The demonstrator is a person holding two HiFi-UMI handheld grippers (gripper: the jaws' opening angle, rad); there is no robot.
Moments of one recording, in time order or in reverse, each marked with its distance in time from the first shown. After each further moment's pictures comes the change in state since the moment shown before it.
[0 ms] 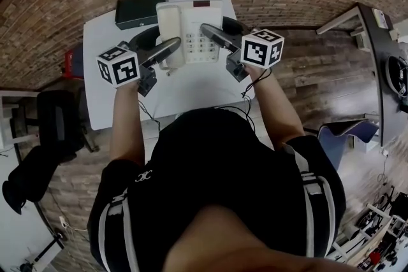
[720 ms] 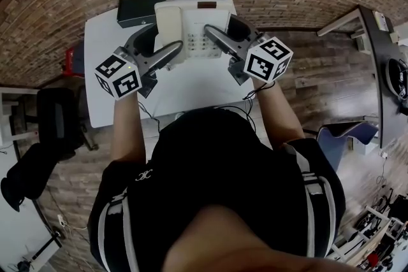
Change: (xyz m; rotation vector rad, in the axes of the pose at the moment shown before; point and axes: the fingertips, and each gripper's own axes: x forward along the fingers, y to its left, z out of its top) left arm -0.019 -0.036 0.023 0.219 -0.103 -0.003; right arm -0.020 0.038 0.028 -0.194 -0.127 0.001
